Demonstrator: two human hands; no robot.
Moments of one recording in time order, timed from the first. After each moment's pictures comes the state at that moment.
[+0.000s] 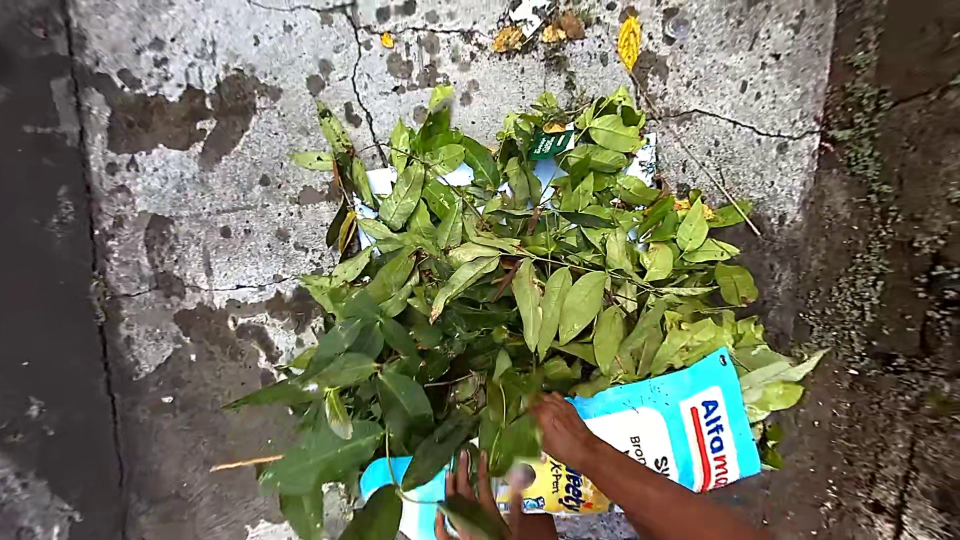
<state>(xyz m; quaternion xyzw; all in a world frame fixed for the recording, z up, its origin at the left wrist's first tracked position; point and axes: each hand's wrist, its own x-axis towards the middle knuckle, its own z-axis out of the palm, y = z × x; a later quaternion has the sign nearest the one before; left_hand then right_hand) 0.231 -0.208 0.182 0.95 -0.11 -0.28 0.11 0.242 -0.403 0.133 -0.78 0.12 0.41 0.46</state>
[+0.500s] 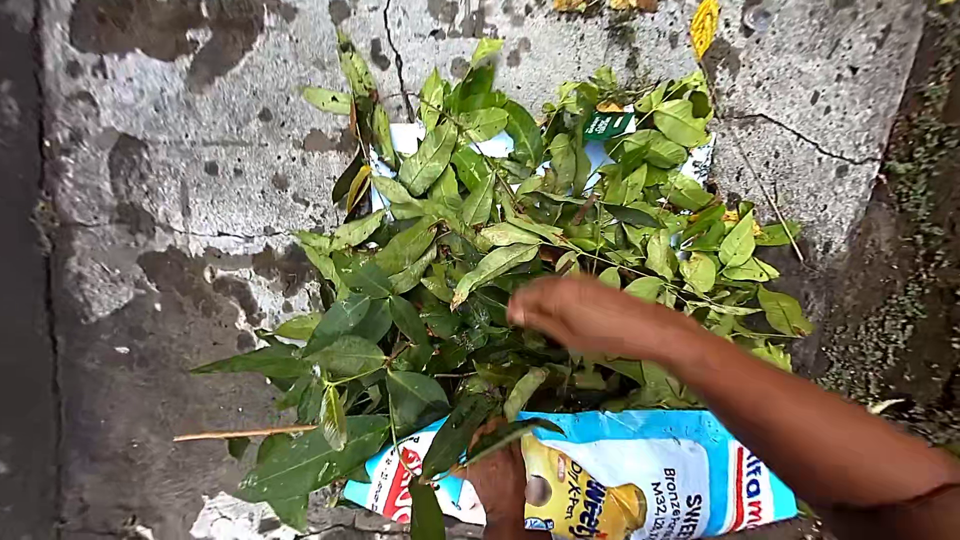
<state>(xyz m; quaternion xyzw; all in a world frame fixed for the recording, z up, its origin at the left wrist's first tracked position) 0.251 -0.229 0.092 0.96 -0.04 -0.26 0.11 0.427 -0.493 0.172 -0.83 -0.04 0.34 0.44</state>
